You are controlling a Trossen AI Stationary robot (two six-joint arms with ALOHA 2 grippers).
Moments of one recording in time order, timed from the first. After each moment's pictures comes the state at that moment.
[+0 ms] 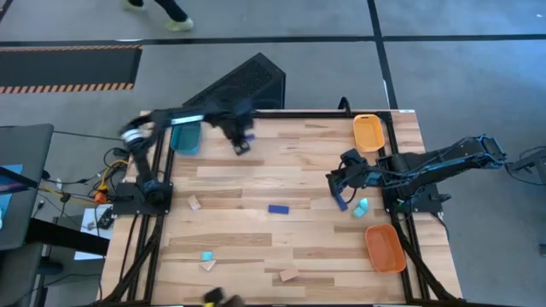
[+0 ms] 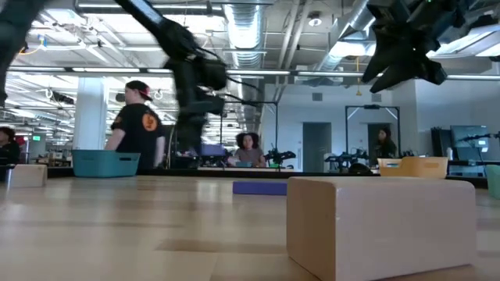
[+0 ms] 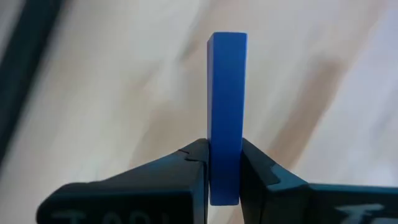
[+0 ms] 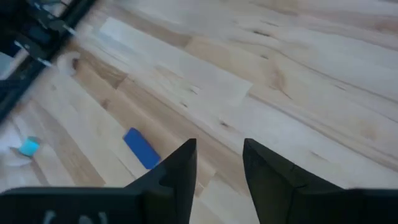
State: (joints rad) left arm 0.65 1.76 1.27 -0.80 0.06 0.16; right arm 0.17 1.00 0.76 -0.59 0.46 1.06
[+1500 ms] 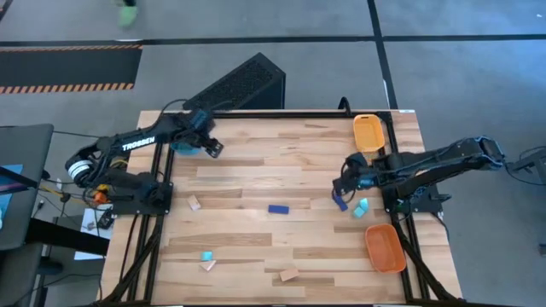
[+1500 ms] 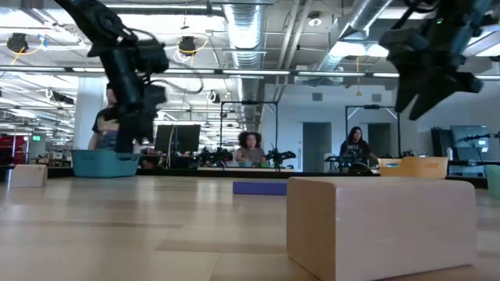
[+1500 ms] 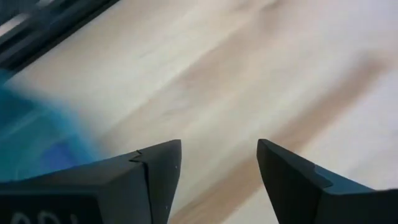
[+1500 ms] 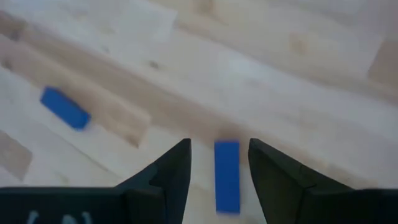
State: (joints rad) left arm 0.72 1.27 0.76 -0.57 0.00 -0.16; right arm 0.16 1.03 0.76 -0.90 0.30 1.28
